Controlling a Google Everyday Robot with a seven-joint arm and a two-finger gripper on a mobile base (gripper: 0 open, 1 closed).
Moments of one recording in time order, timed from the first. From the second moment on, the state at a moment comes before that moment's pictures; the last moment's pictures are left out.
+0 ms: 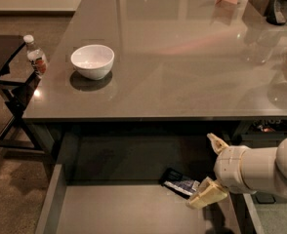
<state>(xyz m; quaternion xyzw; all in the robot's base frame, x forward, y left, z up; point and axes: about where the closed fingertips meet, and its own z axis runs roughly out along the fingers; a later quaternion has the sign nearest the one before) 0.404 -0.152 0.728 -0.53 0.77 0.09 0.34</state>
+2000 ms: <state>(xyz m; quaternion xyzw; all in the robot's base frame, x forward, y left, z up) 0.398 -0.123 0.601 -0.52 0.79 0.16 0.28</state>
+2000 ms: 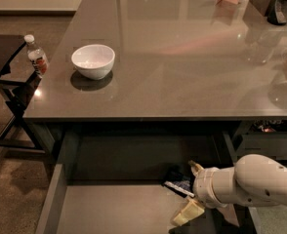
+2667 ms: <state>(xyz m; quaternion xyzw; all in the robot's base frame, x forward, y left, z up) 0.402 -0.130 0.588 -0.50 0.81 0.16 0.27</state>
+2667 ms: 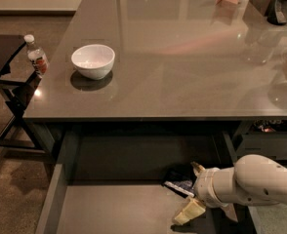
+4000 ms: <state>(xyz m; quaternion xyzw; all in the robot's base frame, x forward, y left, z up) 0.402 -0.131 0.587 -0.50 0.81 0.16 0.27</state>
